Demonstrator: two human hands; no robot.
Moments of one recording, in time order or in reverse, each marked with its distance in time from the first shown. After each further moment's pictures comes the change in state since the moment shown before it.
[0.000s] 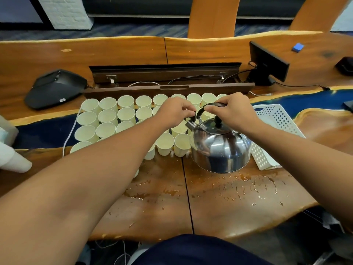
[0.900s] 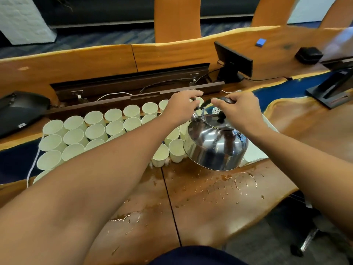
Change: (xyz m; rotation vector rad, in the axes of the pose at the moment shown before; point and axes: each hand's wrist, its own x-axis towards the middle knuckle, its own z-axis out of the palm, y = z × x) left_hand 0.052 0.087 0.044 -0.144 0.015 0.120; right_hand -0.012 0.060 -0.053 0.078 0.326 0.137
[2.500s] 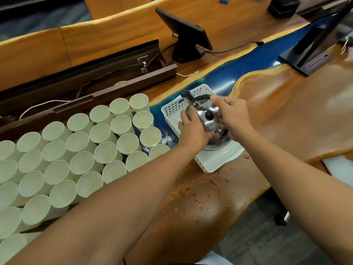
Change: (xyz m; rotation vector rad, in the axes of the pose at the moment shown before) left_hand 0.086 0.056 0.267 0.115 -0.227 -0.307; right_hand 0.075 0.237 -0.033 0.599 0.034 0.518
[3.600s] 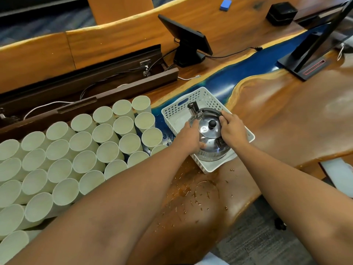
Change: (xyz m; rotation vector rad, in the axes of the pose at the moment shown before) left_hand 0.013 -0.025 -0.001 0.275 -0.236 0.083; right_hand 0.018 0.074 -0.015 -0.642 0.065 -0.121
